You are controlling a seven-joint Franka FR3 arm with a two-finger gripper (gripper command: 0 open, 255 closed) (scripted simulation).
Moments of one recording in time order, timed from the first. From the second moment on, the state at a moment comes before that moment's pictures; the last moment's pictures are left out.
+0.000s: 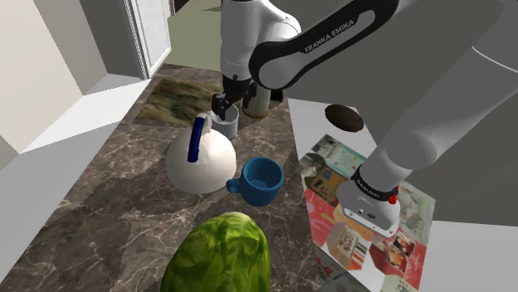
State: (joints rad) arm -0.04 -0.09 0.49 -2.38 -0.21 2.35 0.72
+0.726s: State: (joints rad) arm -0.04 -0.08 0.49 -2.39 -0.22 2.36 0.72
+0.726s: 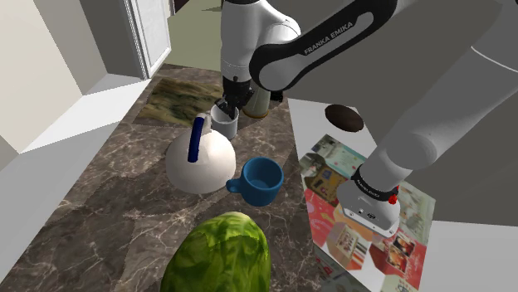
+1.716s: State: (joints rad) arm -0.03 -0.15 0.48 -2.34 -0.16 2.26 0.66
